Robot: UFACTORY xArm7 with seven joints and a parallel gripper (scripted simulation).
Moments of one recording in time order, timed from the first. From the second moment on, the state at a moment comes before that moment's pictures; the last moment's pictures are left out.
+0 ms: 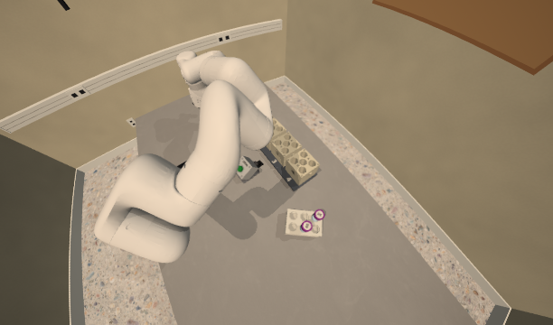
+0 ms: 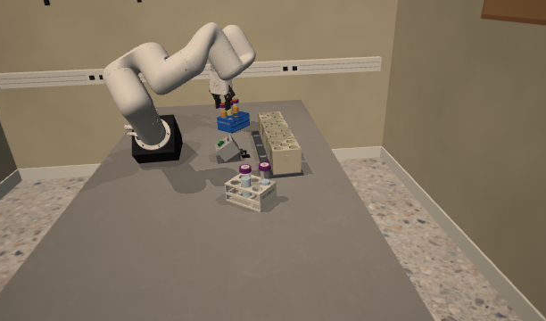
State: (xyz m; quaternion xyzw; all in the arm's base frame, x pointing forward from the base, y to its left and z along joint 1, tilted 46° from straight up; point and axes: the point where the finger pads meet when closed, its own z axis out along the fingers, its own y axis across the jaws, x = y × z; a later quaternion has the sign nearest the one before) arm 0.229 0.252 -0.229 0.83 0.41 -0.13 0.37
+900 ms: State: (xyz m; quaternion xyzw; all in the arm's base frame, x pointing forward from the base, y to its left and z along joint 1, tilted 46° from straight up) arm 0.229 0.253 -0.229 0.83 0.41 -0.13 0.37
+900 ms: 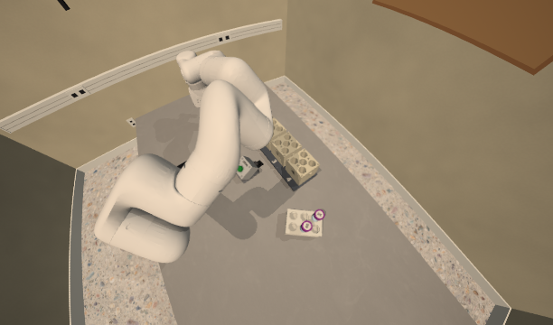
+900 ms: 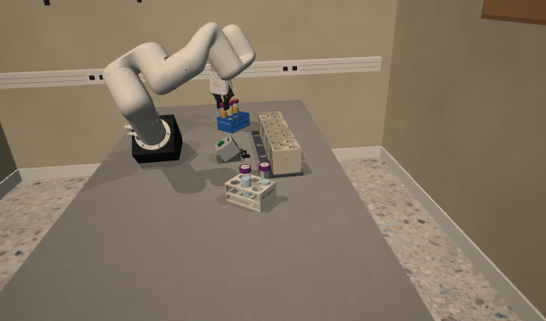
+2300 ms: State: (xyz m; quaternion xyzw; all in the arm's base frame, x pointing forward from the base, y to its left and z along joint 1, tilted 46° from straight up) arm 0.228 0.258 -0.224 0.83 0.41 -0.13 0.37
